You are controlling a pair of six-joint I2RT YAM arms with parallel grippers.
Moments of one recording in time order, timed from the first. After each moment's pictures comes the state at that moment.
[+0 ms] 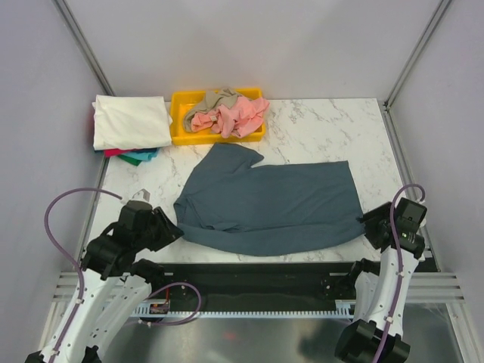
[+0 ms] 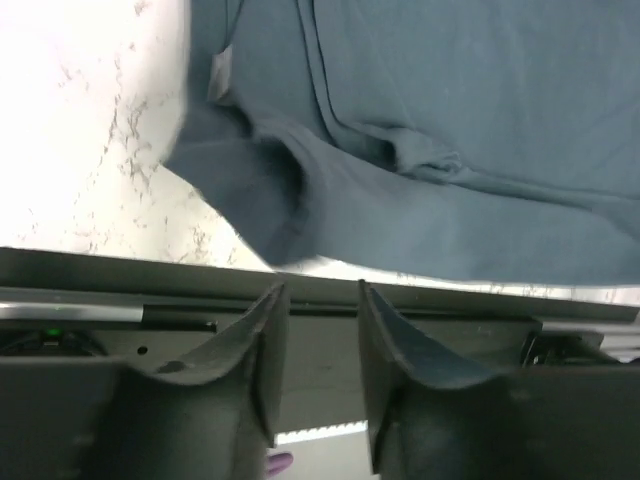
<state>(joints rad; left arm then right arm) -0.38 0.47 0.73 -1.12 -0.01 -0.84 -0.51 0.61 0.51 -0.86 -0.18 0.70</state>
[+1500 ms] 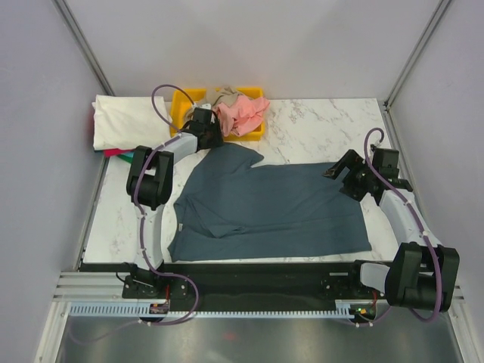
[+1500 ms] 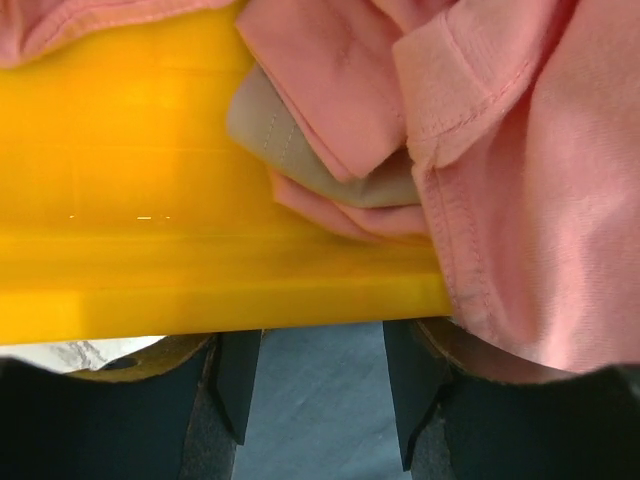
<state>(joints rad) -0.28 2.21 1.60 -0.15 -0.05 -0.37 -0.15 1.21 0.78 -0.39 -0.41 0.61</state>
